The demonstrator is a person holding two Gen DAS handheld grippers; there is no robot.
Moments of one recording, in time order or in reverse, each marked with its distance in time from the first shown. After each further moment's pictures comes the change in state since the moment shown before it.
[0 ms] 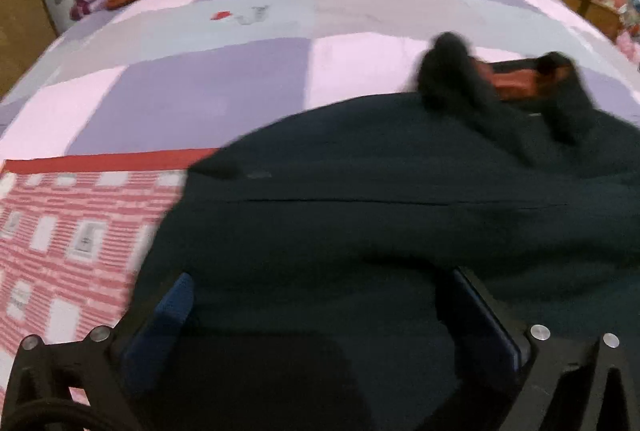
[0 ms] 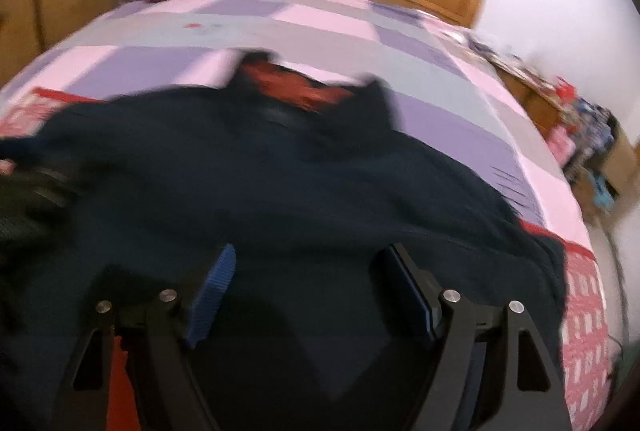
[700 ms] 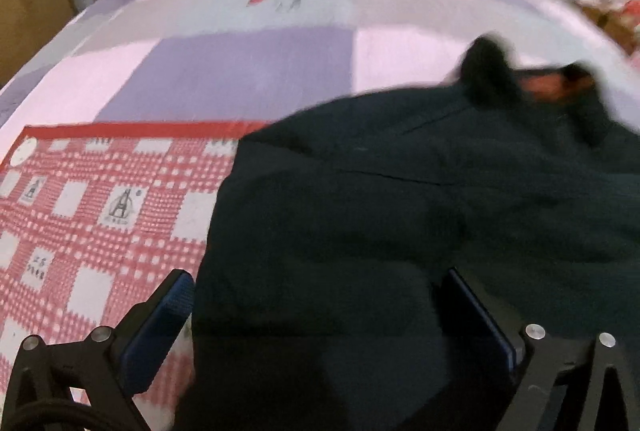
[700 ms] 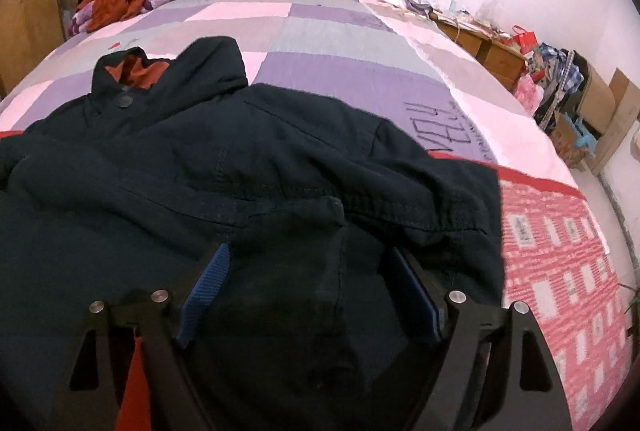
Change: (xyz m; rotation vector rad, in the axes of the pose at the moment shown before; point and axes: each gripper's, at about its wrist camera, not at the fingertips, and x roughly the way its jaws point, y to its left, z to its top) left arm -0.029 0.026 -0.022 -0.068 -0.015 -0.038; right arm 0.013 -0.082 -0.030 0.084 0.017 -0.037
